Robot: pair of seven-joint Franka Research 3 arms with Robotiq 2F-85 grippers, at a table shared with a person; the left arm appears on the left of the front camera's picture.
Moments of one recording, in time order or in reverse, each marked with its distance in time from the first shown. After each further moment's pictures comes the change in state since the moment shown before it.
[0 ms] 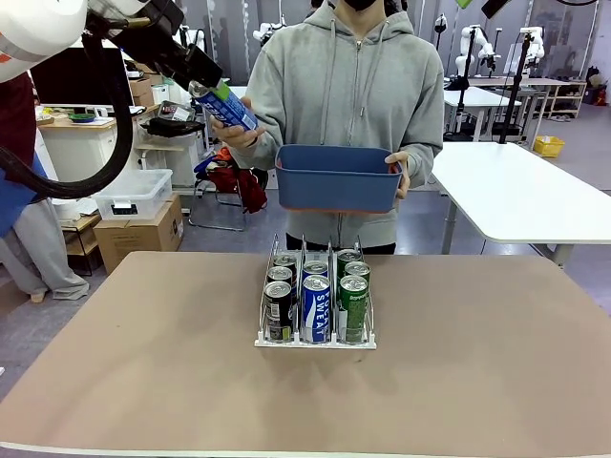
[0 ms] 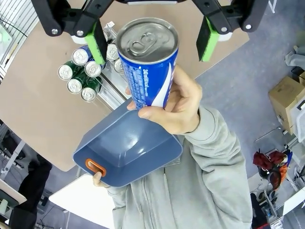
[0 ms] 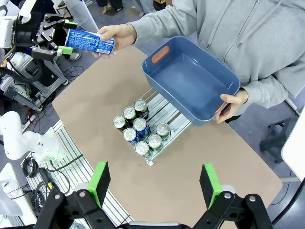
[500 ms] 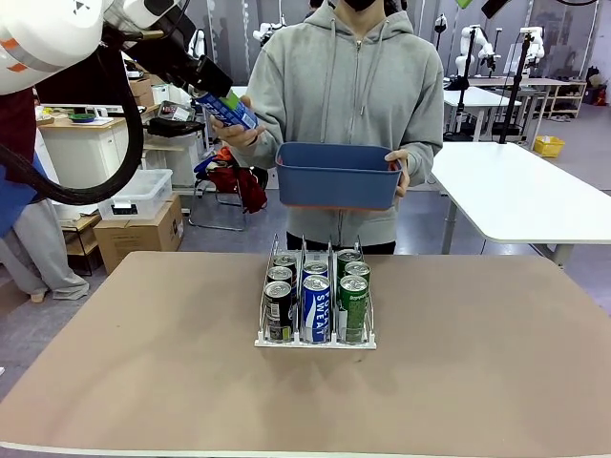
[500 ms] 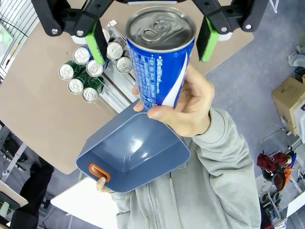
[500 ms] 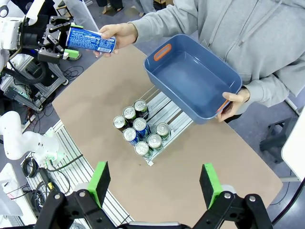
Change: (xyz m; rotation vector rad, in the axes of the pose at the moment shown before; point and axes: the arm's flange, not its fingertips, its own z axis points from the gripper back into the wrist) left arm -0.001 -0.003 -0.018 -0.013 0.012 0.001; right arm 0.000 0.000 0.000 0.000 0.000 0.000
